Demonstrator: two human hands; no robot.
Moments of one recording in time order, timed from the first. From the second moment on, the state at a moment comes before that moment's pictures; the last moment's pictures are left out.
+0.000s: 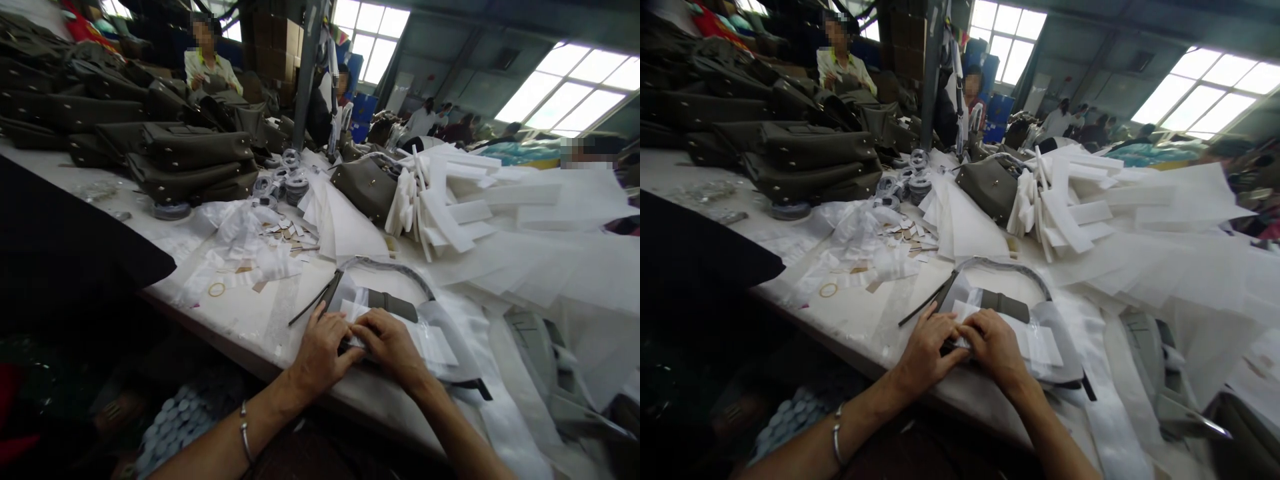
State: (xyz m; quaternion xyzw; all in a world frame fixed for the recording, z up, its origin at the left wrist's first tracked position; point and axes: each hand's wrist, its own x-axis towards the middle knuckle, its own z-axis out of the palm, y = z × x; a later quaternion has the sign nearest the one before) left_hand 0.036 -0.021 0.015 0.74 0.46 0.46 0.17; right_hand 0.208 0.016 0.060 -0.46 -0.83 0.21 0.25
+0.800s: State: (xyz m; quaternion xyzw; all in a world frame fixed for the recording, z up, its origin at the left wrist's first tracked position) left_hand 0.011 -0.013 0.002 0.85 0.35 0.37 0.09; right_hand 0.196 -0.085 0.049 -0.34 -0.87 0.17 0.33
